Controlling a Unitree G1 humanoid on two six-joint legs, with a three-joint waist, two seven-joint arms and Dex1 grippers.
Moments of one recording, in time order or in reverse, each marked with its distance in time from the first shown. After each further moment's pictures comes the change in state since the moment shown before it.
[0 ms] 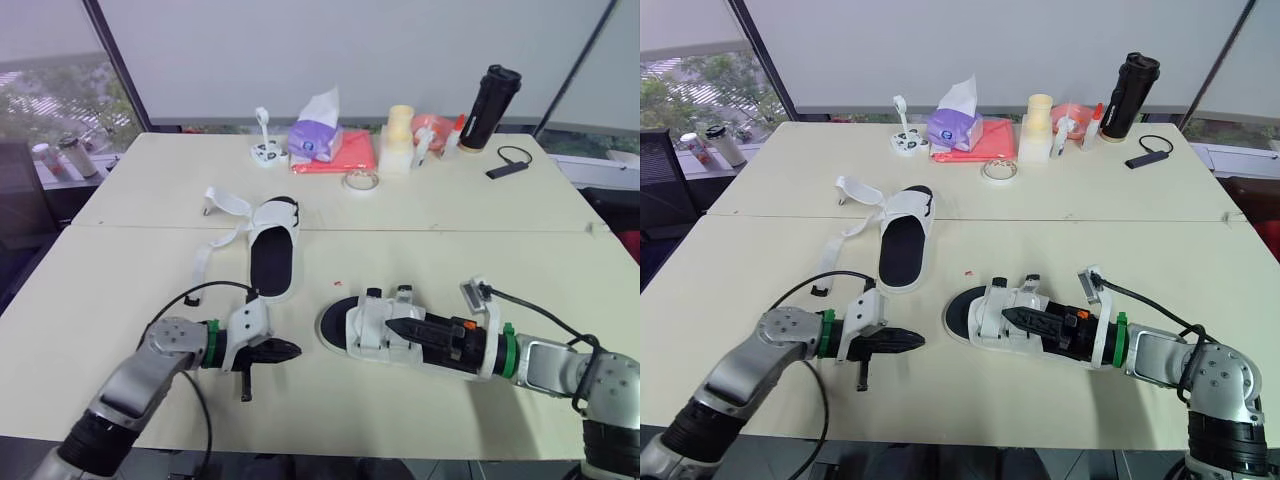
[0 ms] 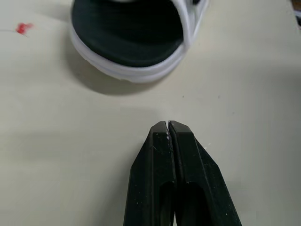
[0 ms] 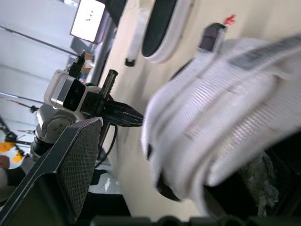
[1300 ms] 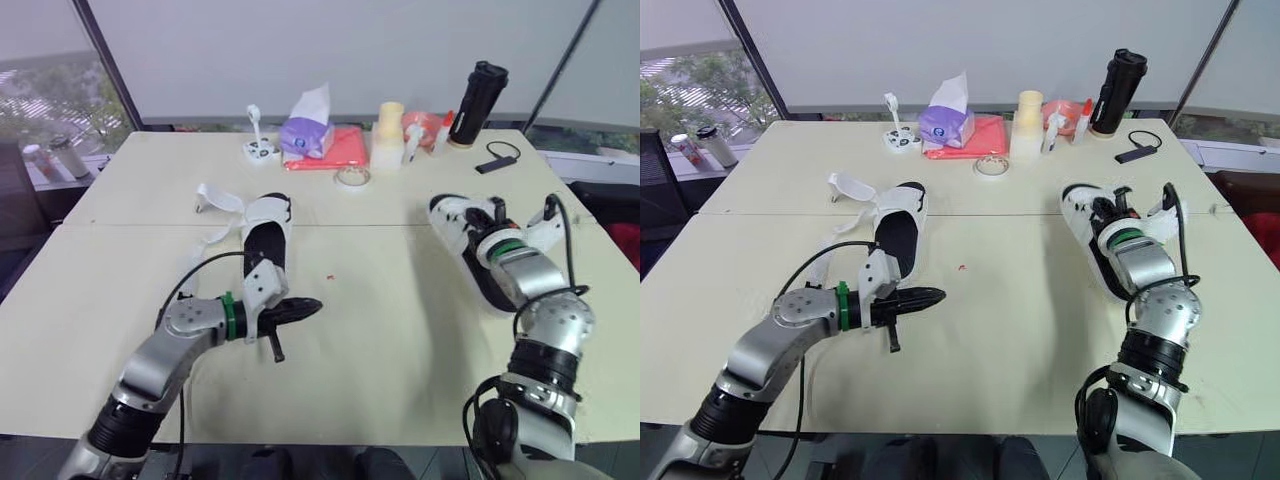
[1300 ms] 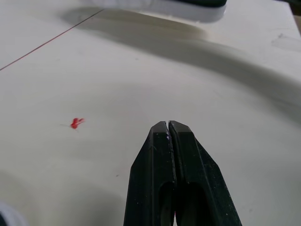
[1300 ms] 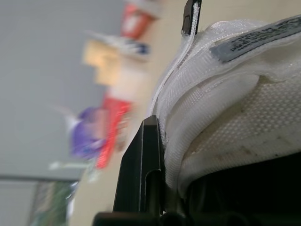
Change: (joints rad) left arm -0.103 -0.193 0.026 -0.005 -0.058 0.049 0.228; right arm -0.473 0.333 -0.254 0.419 -0.183 -0.816 -0.885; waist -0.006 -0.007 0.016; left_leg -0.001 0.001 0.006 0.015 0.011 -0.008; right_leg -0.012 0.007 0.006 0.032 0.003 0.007
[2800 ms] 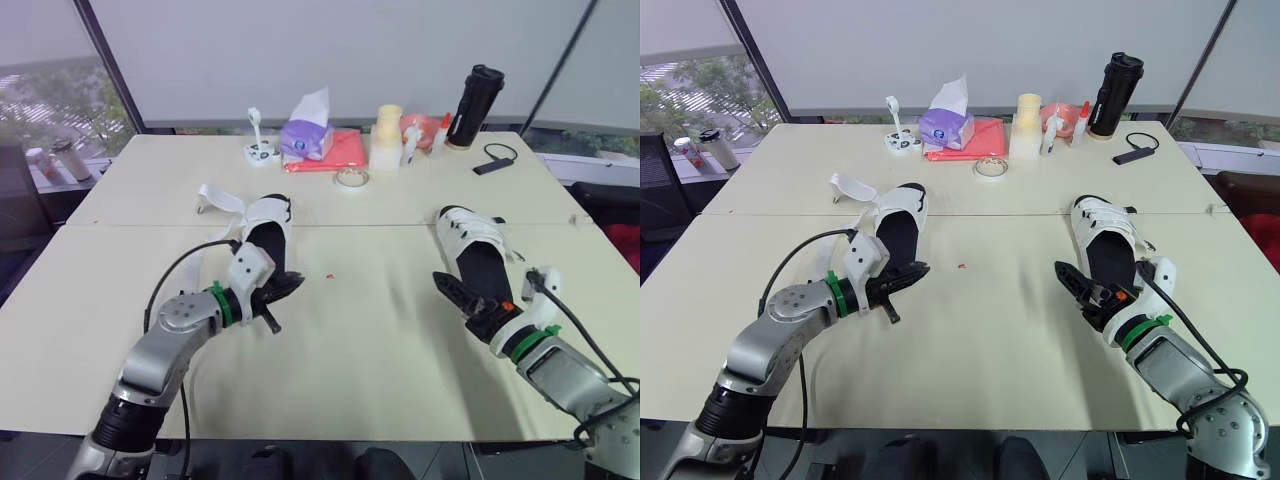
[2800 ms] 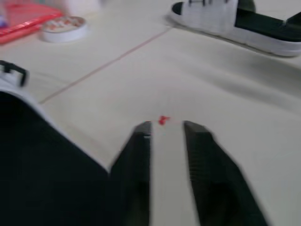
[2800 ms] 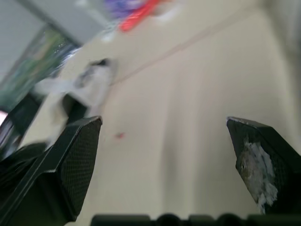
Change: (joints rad) left arm -0.018 -0.031 0.107 0.045 0.042 0.010 0.199; right arm 0.618 -0.284 0.192 -0.691 0.214 0.337 0.413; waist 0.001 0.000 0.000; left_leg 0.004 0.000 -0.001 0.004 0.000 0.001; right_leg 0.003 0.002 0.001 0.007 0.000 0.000
